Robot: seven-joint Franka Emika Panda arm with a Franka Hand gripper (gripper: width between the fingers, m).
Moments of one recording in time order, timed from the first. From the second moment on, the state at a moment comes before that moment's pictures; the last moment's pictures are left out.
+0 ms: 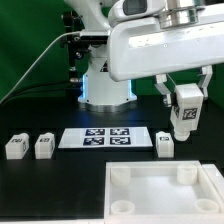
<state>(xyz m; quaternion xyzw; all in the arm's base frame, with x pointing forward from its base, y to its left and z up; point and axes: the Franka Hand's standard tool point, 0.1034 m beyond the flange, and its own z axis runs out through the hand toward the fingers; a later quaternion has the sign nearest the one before) 0.566 0.095 0.155 -0.98 -0.06 -0.18 0.06</state>
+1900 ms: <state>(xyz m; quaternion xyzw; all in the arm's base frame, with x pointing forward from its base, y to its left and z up) 0.620 0.113 0.087 -0.95 -0.04 -0.29 0.06</state>
